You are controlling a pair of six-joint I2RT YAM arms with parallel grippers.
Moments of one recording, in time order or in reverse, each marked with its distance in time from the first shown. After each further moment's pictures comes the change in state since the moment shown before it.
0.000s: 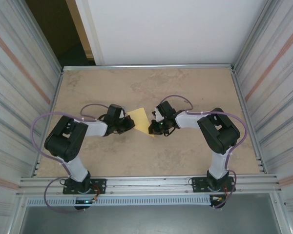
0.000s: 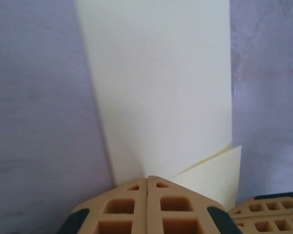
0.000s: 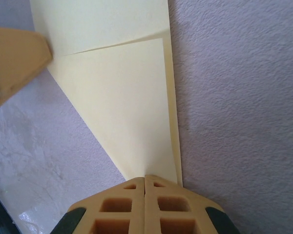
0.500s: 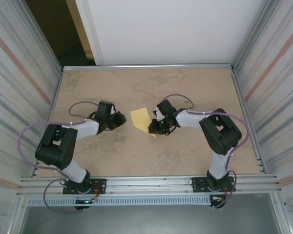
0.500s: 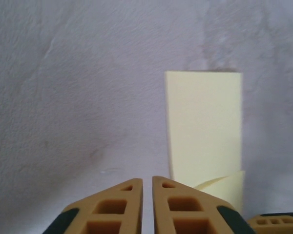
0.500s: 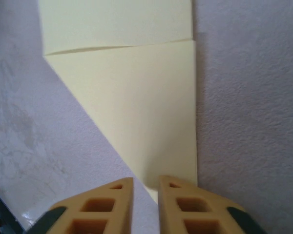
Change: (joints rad) left arm 0.086 -0.149 0.007 -0.132 -0.037 0.022; right arm -0.002 -0.047 0.031 -0.066 0.012 0.014
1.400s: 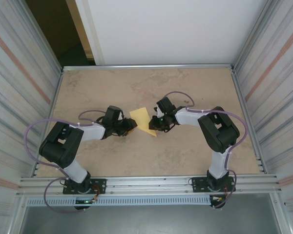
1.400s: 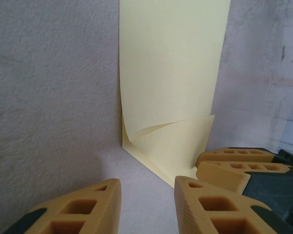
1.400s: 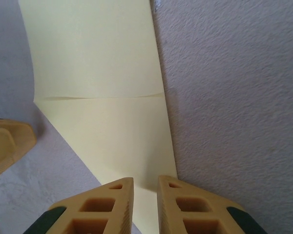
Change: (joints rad) left arm -0.126 0.070 -0.045 0.108 0.126 -0.267; right arm -0.023 0.057 0.044 0.015 0.056 0.021
